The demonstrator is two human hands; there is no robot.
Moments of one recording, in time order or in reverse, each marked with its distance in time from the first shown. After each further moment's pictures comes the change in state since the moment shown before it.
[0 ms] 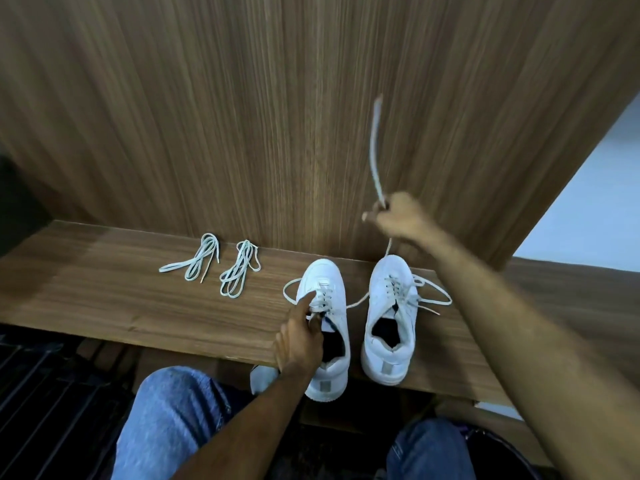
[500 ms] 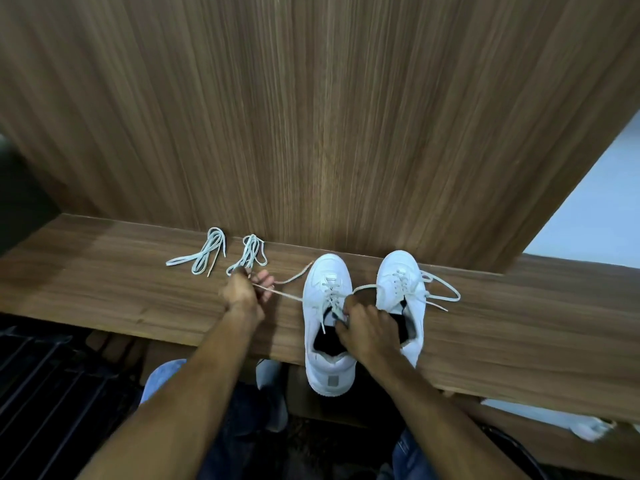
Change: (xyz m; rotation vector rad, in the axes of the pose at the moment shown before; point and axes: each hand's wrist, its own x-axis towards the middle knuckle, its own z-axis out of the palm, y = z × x) left_hand 0.095 -0.010 -0.071 -1.014 0.148 -0.703; right_hand -0.102 0.051 0.150 -0.392 -0.020 -0.085
